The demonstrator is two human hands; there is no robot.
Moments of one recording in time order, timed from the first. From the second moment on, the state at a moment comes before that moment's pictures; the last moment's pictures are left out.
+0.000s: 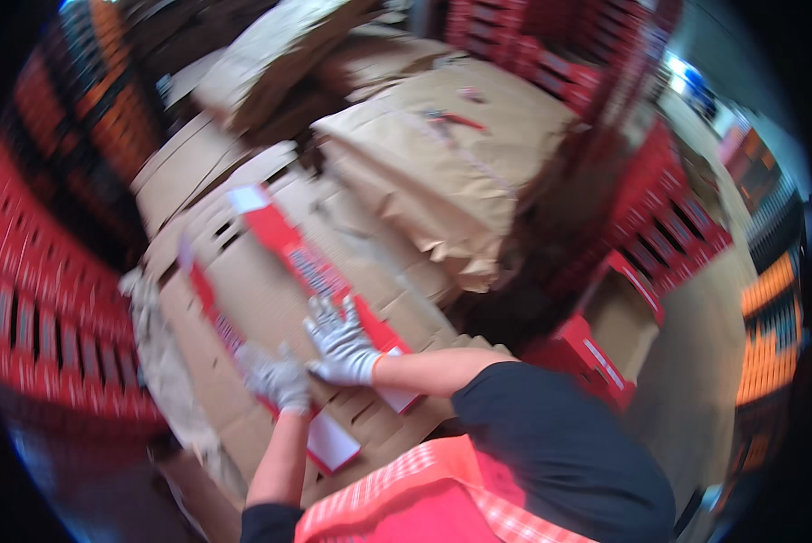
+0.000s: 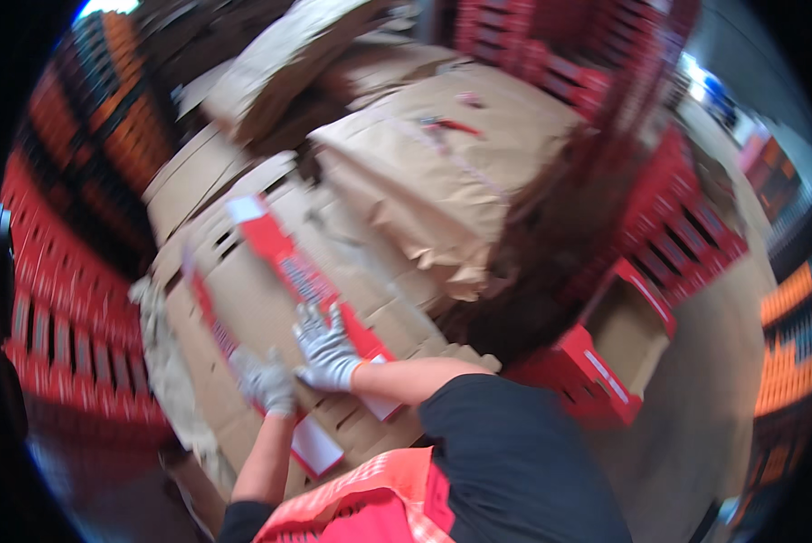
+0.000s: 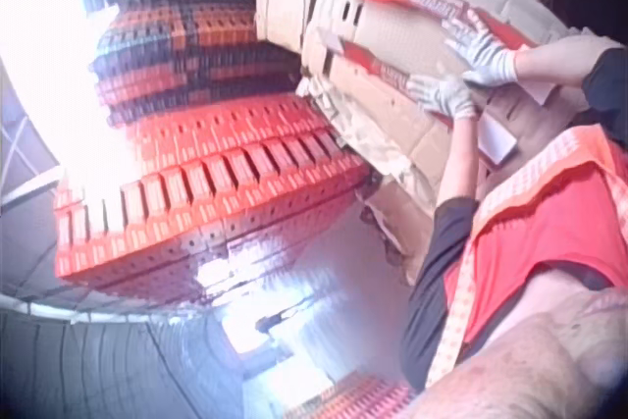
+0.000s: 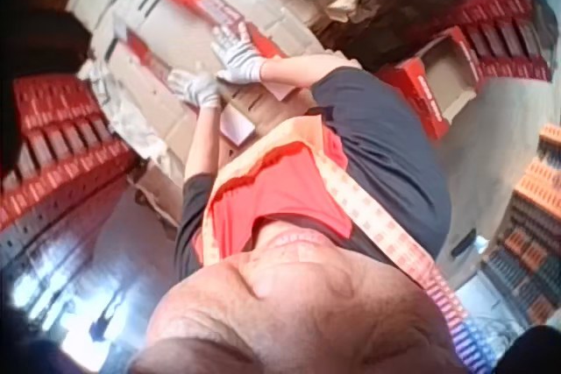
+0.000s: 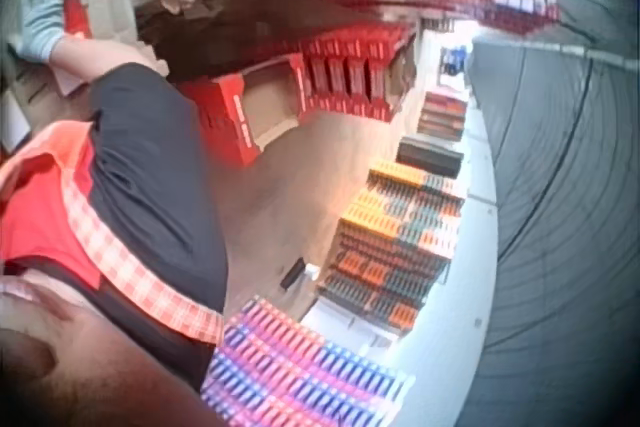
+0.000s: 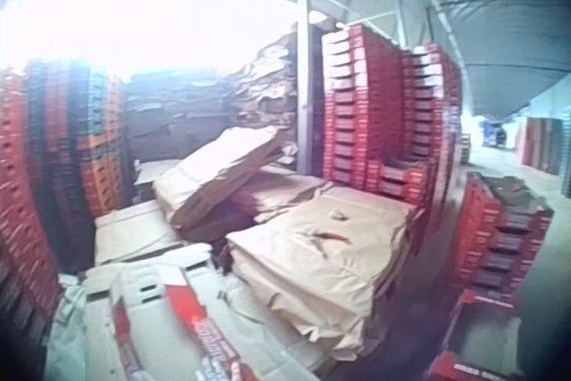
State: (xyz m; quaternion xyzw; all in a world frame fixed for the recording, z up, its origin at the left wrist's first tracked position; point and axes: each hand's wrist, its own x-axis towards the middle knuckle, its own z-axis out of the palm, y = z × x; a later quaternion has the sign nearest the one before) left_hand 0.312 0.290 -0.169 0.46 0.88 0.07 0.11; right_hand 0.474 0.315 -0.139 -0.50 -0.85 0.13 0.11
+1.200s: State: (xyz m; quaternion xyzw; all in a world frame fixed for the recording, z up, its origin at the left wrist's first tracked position) left_hand 0.254 0.120 -0.042 0.82 0.56 -0.01 0.08; right_hand 0.598 0.300 -0.012 -0.19 -0.93 0.29 -0.15
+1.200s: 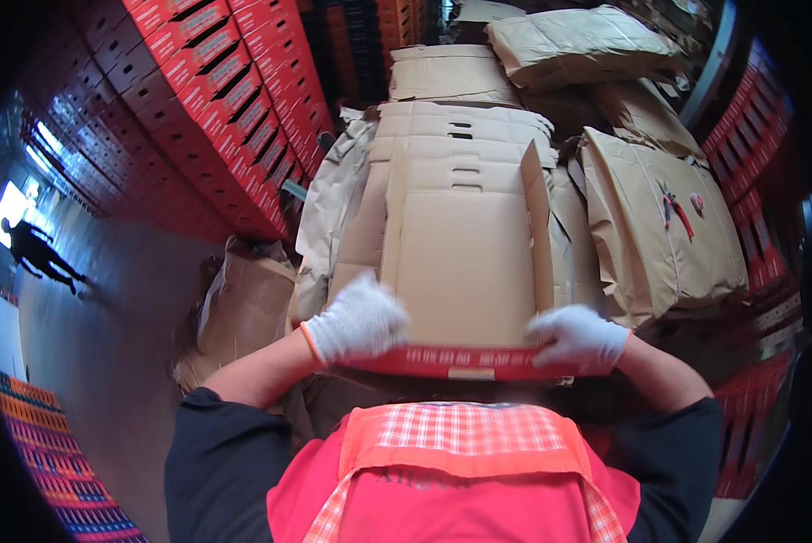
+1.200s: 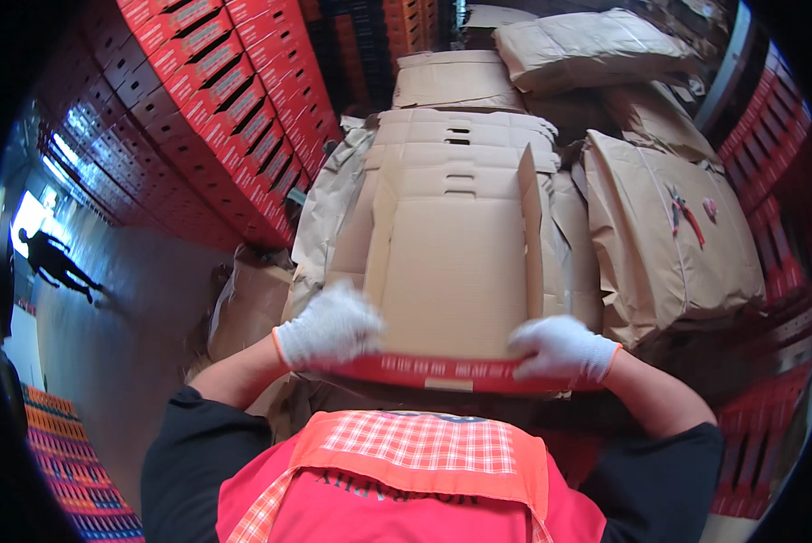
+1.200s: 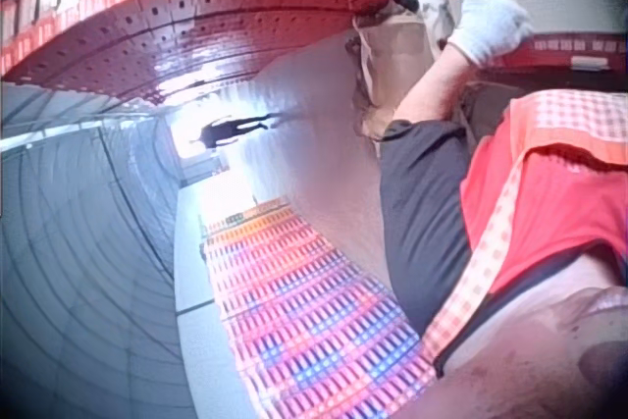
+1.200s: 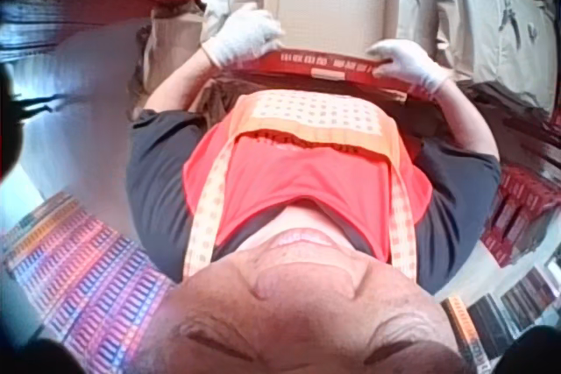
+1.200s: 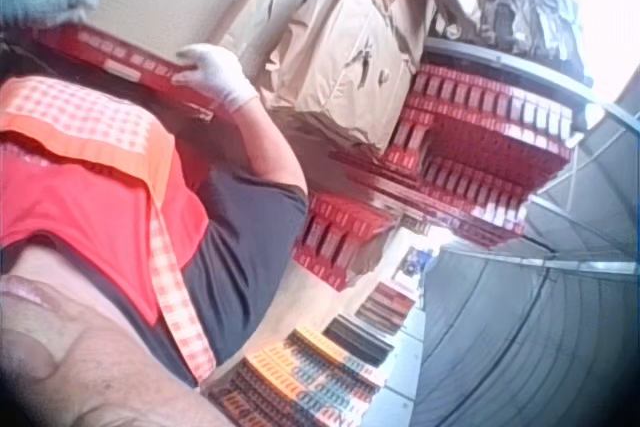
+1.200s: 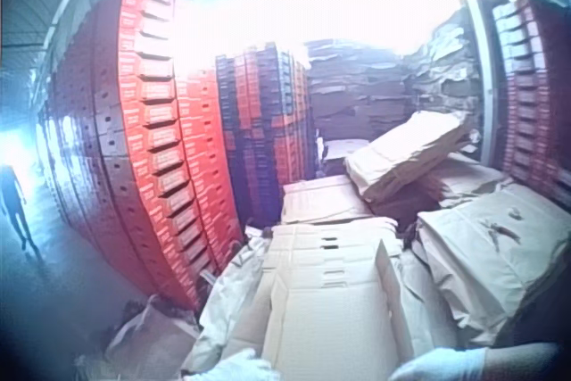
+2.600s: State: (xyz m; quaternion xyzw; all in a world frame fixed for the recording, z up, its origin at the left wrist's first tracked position) left_hand 0.307 0.208 0.092 0.70 0.65 0.27 -0.10; right_hand 0.456 0.342 0.110 -0.17 -0.92 0.12 0.32
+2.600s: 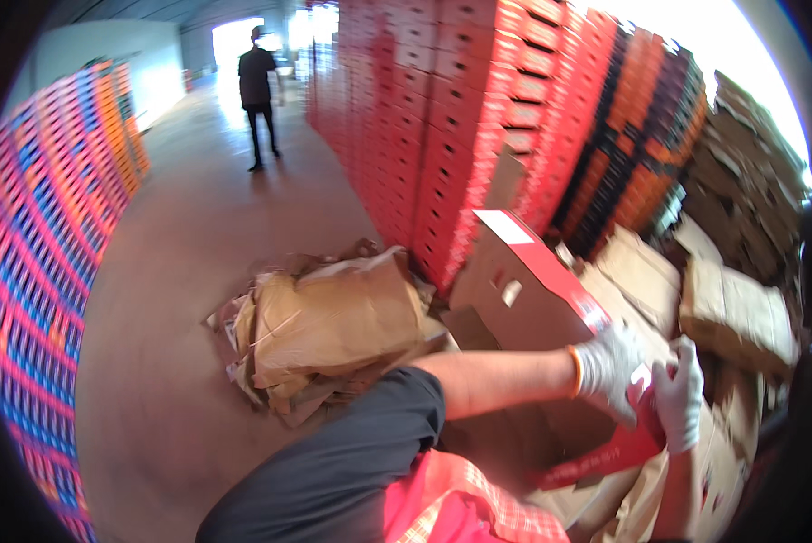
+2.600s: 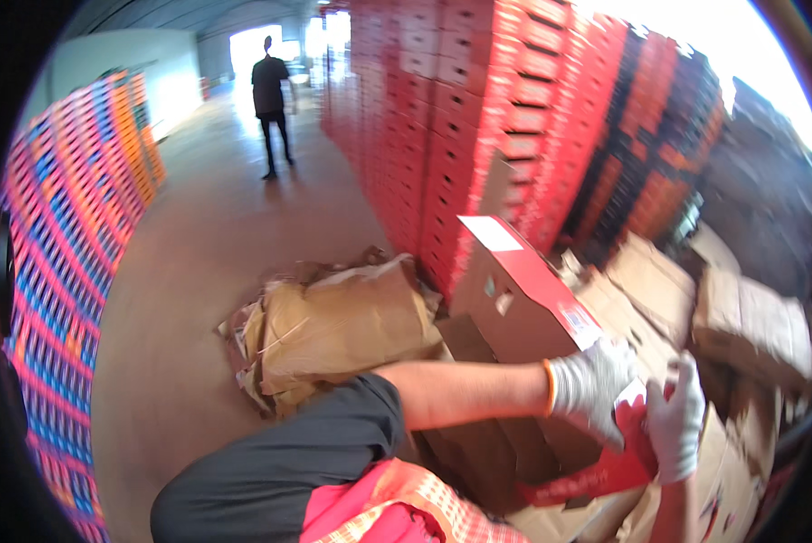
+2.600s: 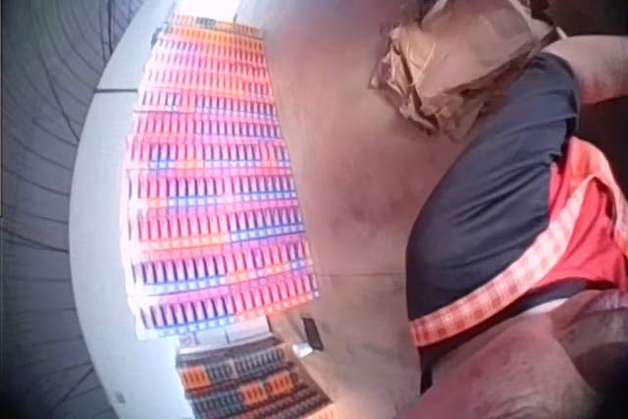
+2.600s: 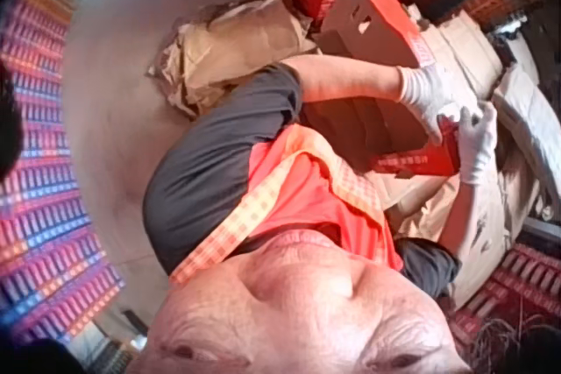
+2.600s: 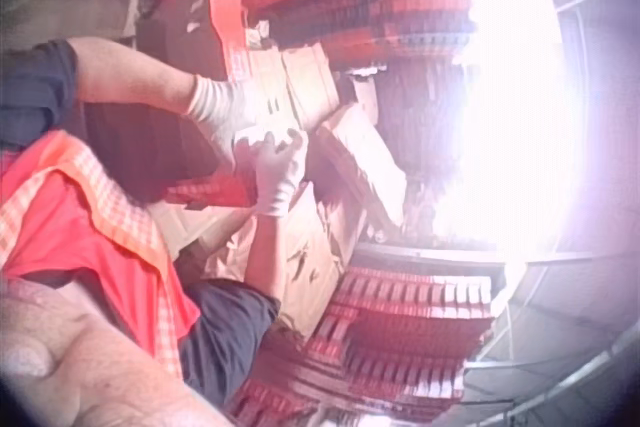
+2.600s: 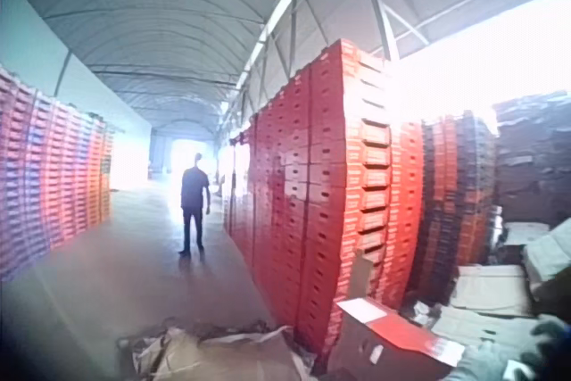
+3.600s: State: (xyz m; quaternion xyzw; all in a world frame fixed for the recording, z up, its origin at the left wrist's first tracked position) left_hand 0.251 0.145 0.026 0.67 0.43 0.60 0.06; right_hand 0.430 0.281 0.111 -0.17 -0.96 0.12 0.18
